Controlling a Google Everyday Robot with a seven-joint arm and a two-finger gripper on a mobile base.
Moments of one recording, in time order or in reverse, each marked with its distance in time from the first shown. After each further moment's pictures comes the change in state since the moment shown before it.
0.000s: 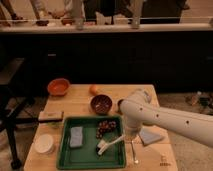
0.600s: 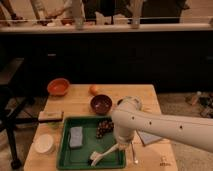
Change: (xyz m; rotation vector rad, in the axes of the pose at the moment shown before) arm -0.023 0.037 0.017 -0.045 -0.017 -0.076
